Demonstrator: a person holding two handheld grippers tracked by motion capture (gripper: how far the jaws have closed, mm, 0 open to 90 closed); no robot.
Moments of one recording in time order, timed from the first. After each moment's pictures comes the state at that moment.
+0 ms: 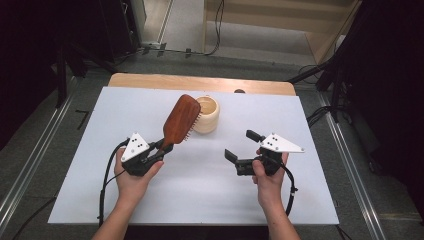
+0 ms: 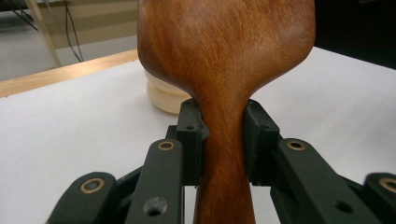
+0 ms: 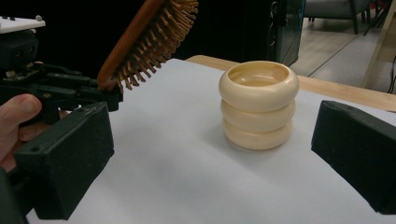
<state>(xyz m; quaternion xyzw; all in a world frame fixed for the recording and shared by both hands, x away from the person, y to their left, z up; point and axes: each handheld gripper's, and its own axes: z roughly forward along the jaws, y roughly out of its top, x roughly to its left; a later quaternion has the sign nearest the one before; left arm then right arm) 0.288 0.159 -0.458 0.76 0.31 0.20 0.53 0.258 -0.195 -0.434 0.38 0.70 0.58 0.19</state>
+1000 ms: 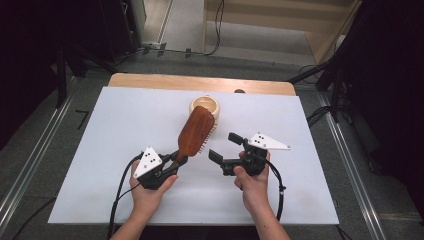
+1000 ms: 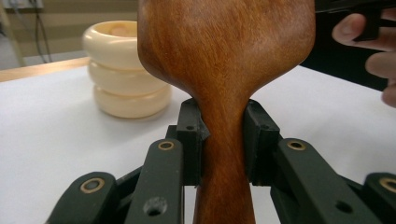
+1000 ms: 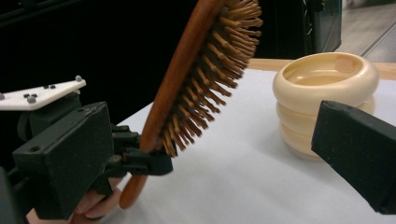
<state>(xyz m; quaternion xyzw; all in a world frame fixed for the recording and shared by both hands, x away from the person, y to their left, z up) 0.261 0.126 -0.481 0.74 0.29 0.17 0.57 0.260 -0.161 -0.435 0.40 0.67 0.62 0.10</state>
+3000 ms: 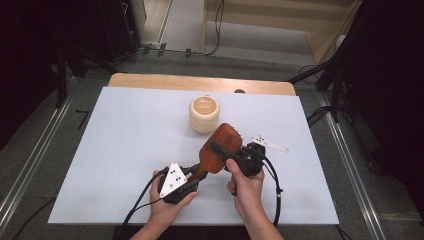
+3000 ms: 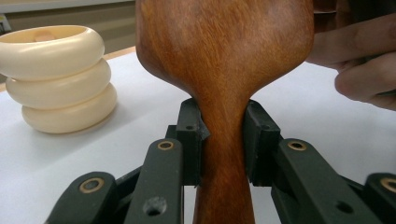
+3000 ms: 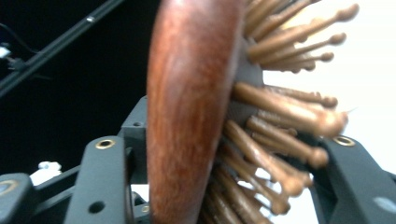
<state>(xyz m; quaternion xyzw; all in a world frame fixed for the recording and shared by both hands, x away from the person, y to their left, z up) 0.232 0.080 -0.496 0.77 0.23 0.19 0.56 0.261 -0.156 -0.449 0.51 0.59 0.63 0.01</state>
